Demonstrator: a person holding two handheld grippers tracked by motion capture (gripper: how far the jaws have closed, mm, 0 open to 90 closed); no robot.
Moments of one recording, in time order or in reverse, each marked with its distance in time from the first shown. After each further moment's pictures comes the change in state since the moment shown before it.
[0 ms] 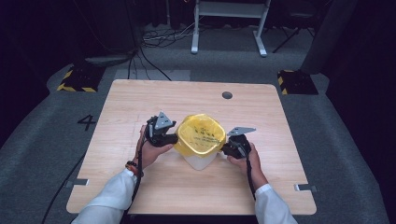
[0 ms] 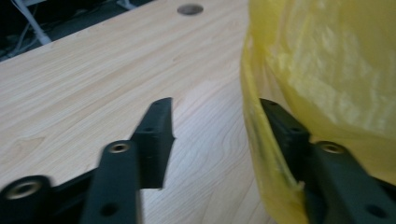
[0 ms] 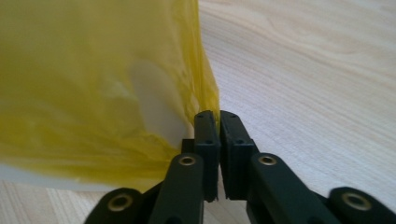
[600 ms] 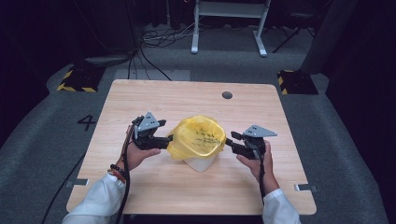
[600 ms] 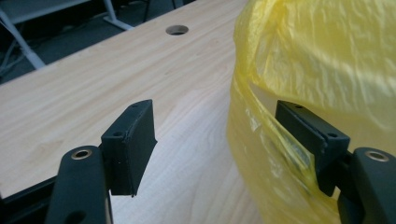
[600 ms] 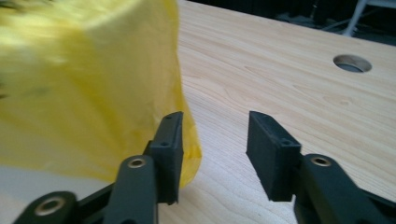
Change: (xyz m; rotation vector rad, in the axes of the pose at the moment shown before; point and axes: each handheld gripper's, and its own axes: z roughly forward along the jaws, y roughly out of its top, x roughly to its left) left arm -0.002 0.004 -0.050 -0.019 -0.045 0.056; right arm 0.004 0.004 -0.058 -0.236 -0.110 -0.027
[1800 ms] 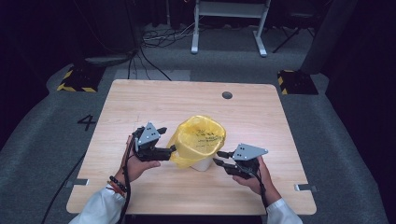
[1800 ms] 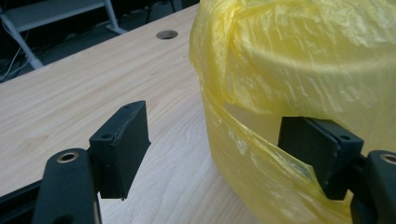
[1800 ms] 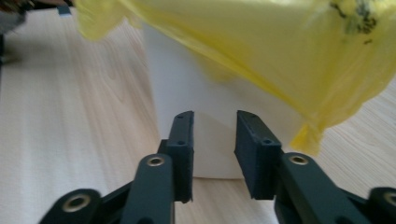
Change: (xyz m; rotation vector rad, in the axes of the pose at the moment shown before) left arm -0.033 -0.009 -0.011 -0.027 0.026 0.015; right arm 0.052 -0.014 -0.018 0.010 0.247 -0.293
